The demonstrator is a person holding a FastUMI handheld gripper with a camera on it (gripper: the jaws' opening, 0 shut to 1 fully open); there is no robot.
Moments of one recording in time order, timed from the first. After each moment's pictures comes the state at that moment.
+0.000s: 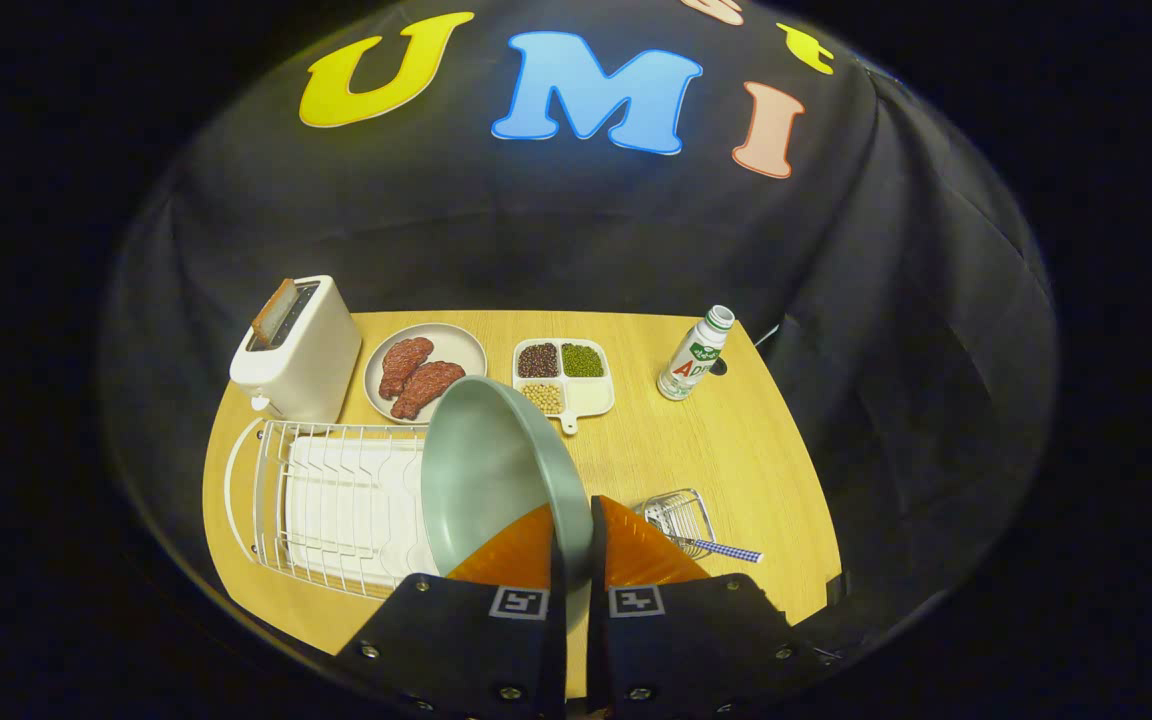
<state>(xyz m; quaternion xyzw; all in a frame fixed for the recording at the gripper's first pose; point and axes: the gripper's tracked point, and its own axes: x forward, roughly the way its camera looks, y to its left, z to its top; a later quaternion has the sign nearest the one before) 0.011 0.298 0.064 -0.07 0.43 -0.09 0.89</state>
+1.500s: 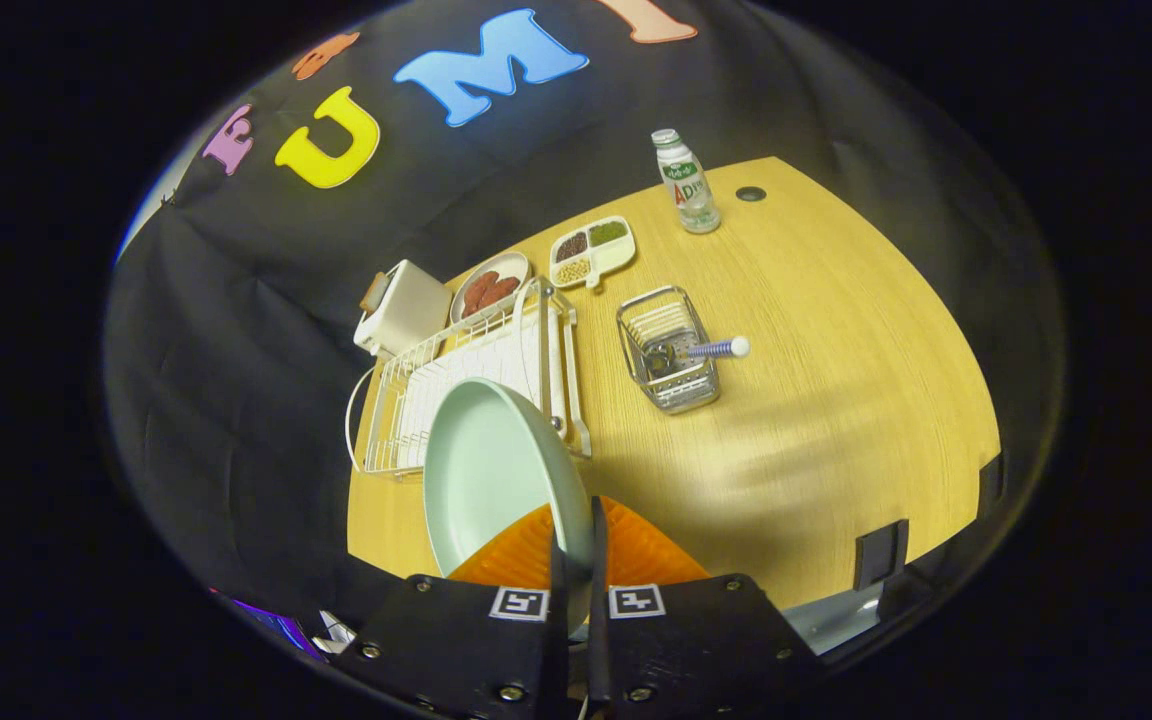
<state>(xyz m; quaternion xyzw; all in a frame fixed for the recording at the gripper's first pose) -0.162 0.200 -0.049 0.18 0.50 0.10 0.84</state>
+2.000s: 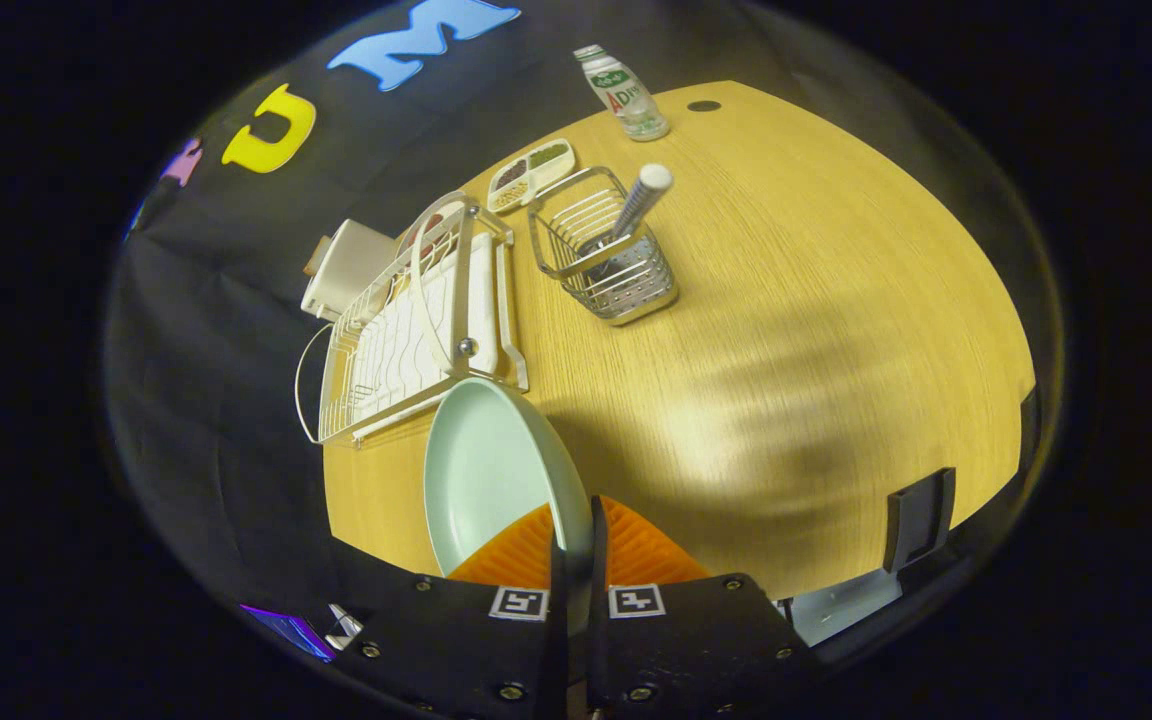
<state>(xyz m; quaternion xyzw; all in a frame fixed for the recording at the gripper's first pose) -0.177 0.182 -0.131 0.23 0.56 0.08 0.79</state>
